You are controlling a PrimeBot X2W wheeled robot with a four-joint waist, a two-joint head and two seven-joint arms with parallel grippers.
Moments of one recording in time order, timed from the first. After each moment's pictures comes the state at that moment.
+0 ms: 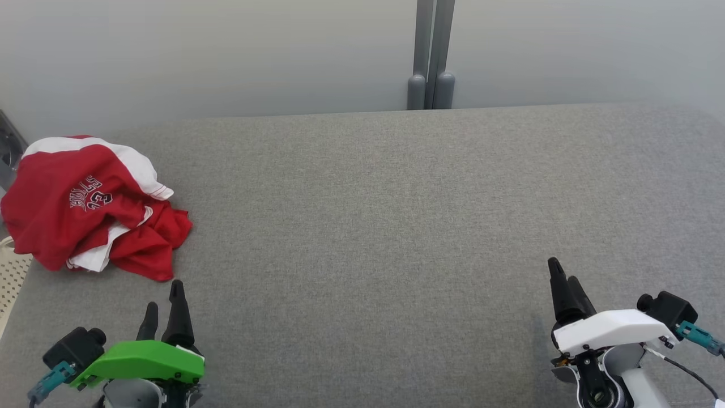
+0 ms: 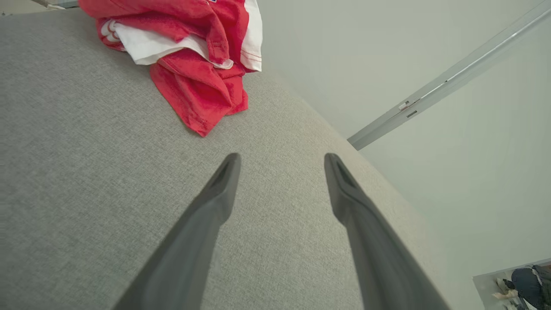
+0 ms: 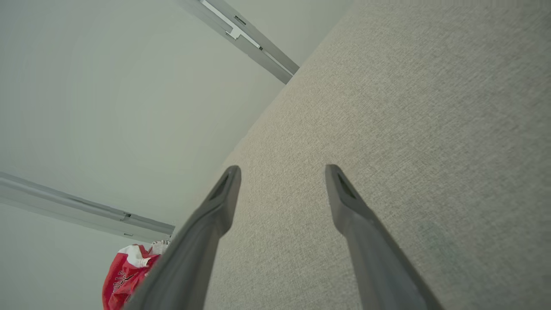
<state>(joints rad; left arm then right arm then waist) -0.10 0.05 0.04 0.36 -0.82 -0.03 -0.05 -0.16 -0.04 0.00 0.45 0.94 0.13 -0.11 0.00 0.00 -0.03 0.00</state>
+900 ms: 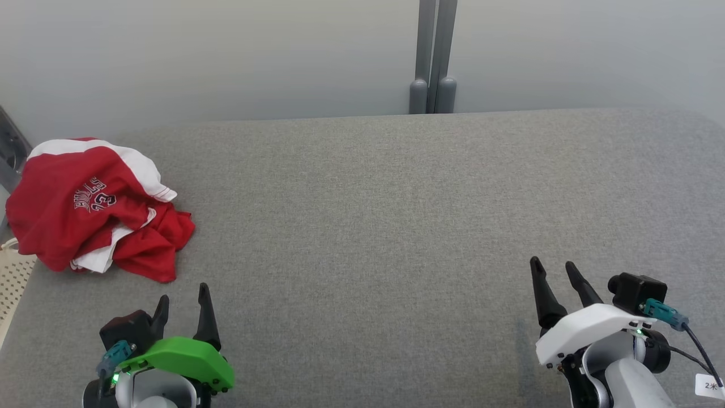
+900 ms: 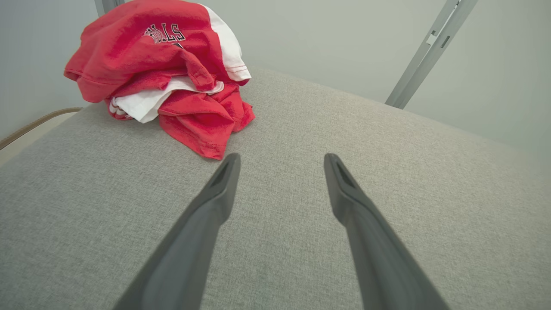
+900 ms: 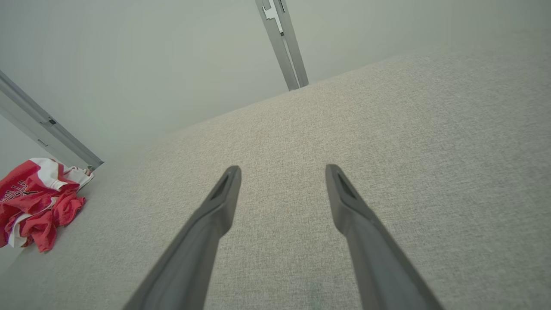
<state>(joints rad) -0.14 0.08 -0.08 0.45 -0.44 0.04 -0.13 -0.17 -0.04 0.01 0.44 0.42 0.13 -0.13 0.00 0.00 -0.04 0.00</state>
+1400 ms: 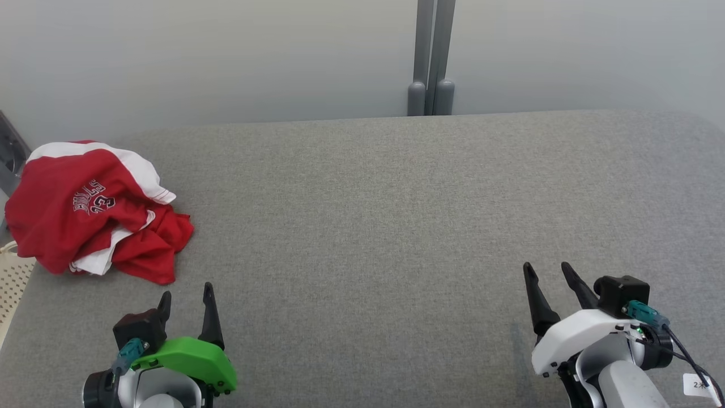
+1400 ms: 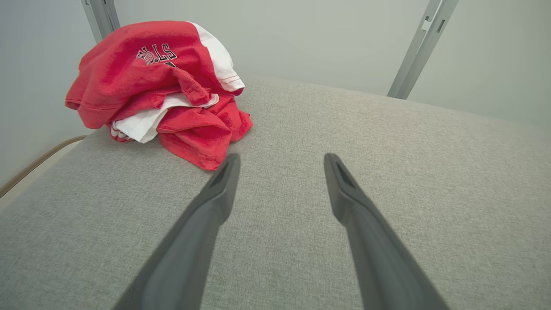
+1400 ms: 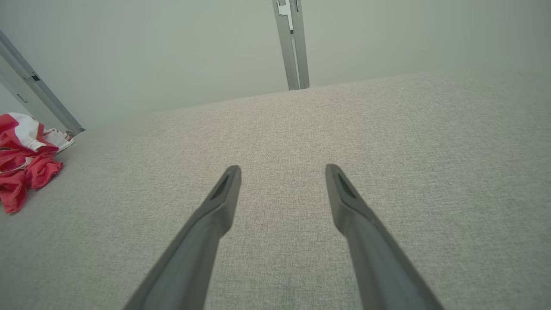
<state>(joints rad) -0.16 0.09 -0.11 0.51 -0.34 0.05 -0.18 -0.16 -0.04 0.02 0.43 0.24 0.13 -0.13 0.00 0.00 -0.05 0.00</state>
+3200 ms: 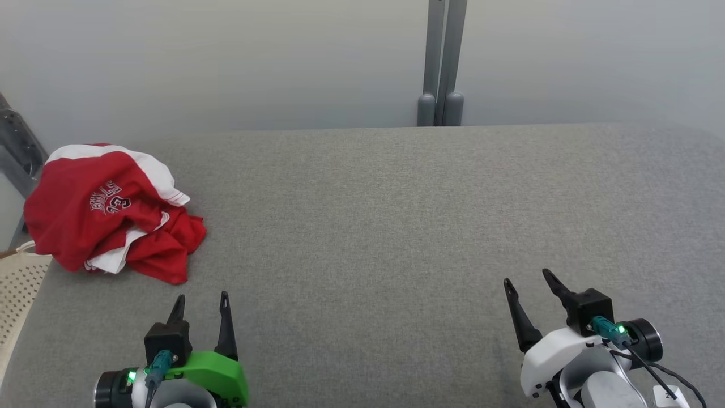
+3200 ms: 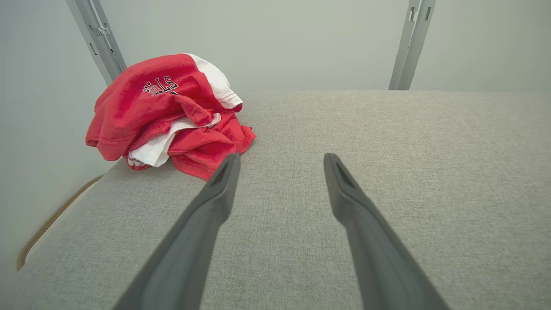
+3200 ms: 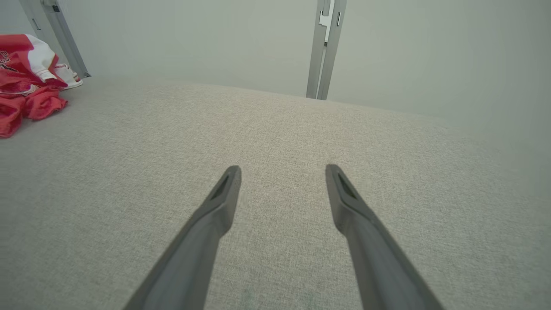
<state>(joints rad) -0.16 0.09 -0.16 0.56 -0.19 0.07 -0.26 -0.15 -0.05 0.07 0.46 -0.01 0.13 -0.20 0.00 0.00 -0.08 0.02</state>
